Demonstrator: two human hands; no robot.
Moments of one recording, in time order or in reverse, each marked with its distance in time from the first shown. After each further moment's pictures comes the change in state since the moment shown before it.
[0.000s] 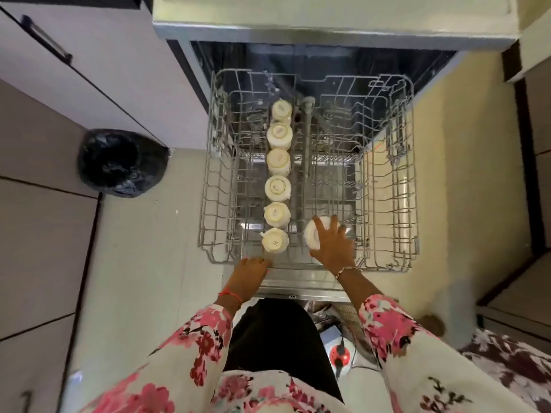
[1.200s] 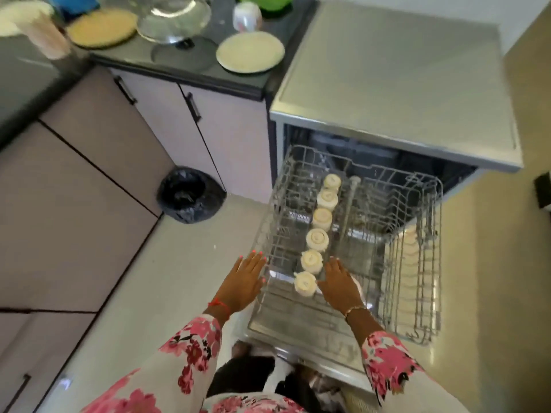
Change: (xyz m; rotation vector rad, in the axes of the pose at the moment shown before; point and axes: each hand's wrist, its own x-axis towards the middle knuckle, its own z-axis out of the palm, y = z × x) left_hand -0.095 -0.020 -0.091 0.250 0.267 -0.157; right_hand -0.047 -0.055 -0.045 0.042 0.088 -0.339
